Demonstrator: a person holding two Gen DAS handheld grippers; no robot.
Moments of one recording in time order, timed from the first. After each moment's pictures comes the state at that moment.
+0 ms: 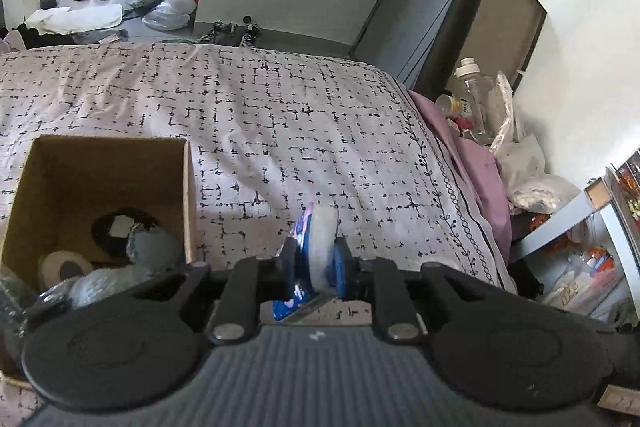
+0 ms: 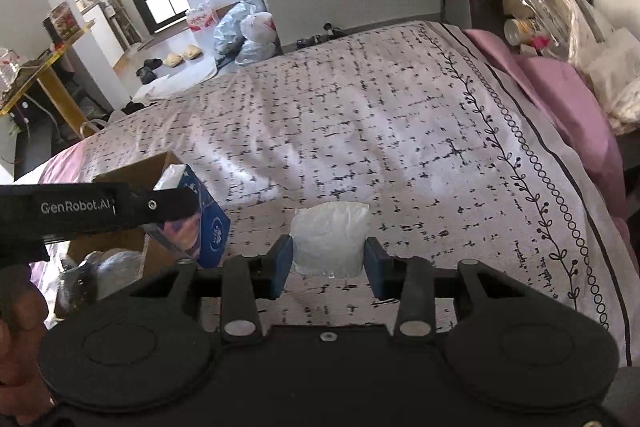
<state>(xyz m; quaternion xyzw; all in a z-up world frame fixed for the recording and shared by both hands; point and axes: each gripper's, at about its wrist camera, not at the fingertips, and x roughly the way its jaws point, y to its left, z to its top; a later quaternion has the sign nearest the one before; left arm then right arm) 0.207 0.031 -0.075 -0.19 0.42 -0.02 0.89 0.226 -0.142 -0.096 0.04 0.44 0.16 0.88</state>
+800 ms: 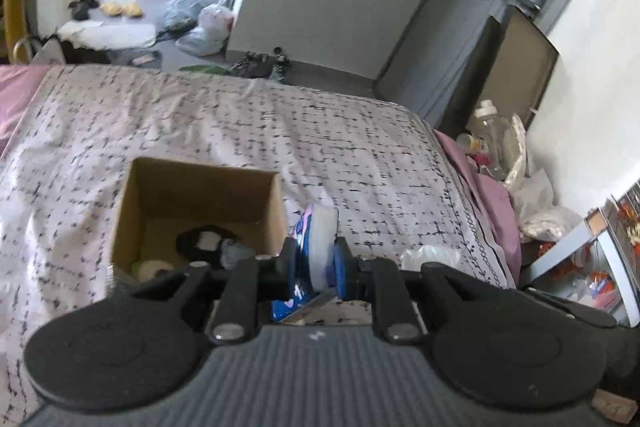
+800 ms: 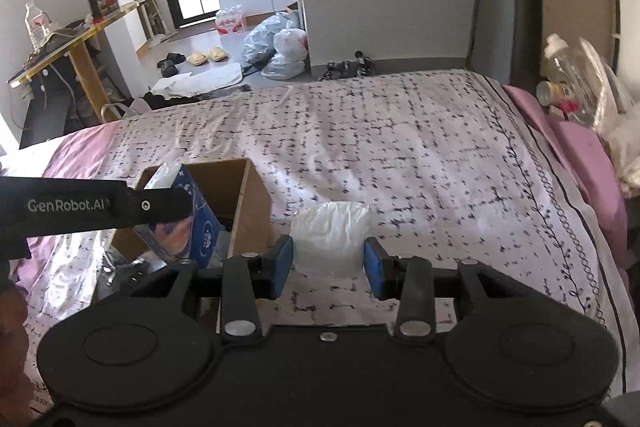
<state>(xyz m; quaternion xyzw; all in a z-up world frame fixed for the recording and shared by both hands) 0.159 0.101 -0.044 -0.21 0.39 0.02 0.90 0.197 -0.062 -0.062 -0.02 0.39 0.18 0.90</state>
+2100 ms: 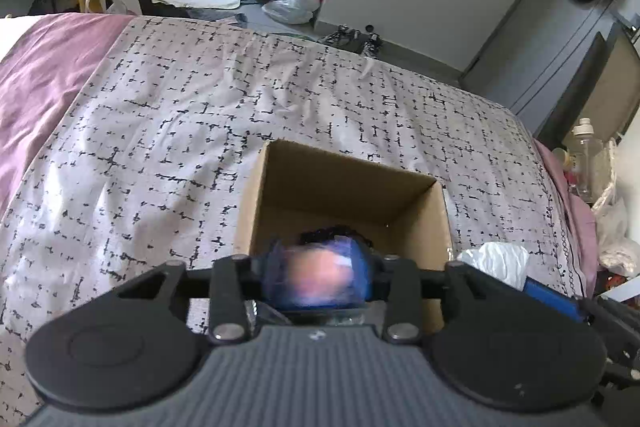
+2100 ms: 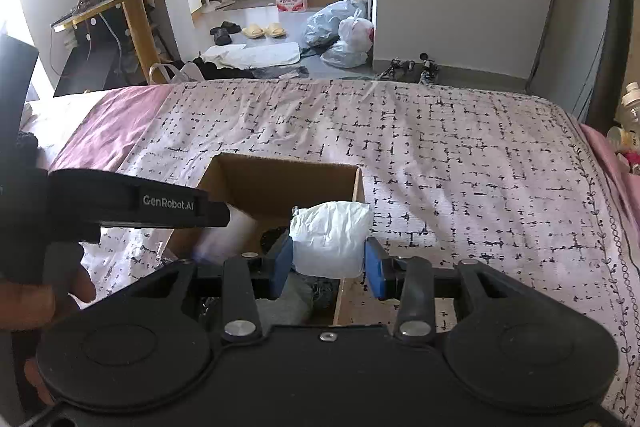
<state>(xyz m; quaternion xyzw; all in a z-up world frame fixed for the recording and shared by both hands) 0.180 0.189 -0.095 -0.22 0.43 0.11 0.87 0.205 0.030 -0.072 -0.08 0.40 0.26 0.88</state>
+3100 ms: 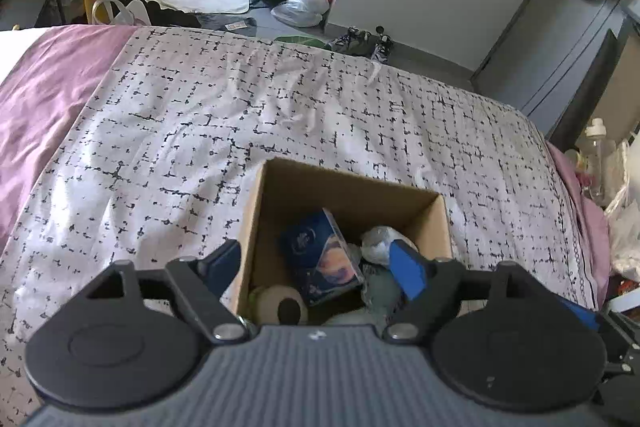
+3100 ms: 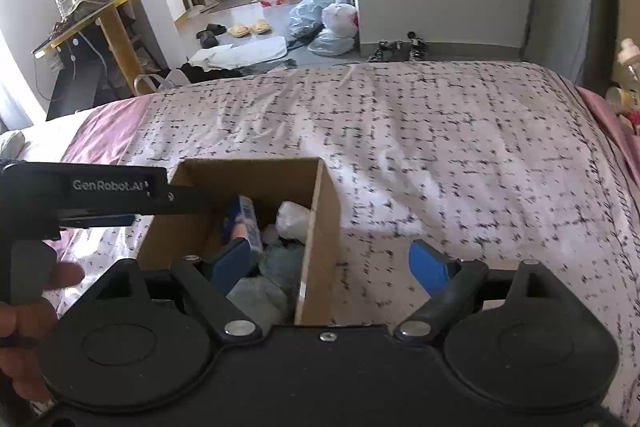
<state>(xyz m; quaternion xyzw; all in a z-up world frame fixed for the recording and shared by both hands) 0.195 0.178 -0.085 -0.20 0.44 0.14 0.86 0.226 -0.006 -0.082 -0.03 0.43 0.24 0.87</state>
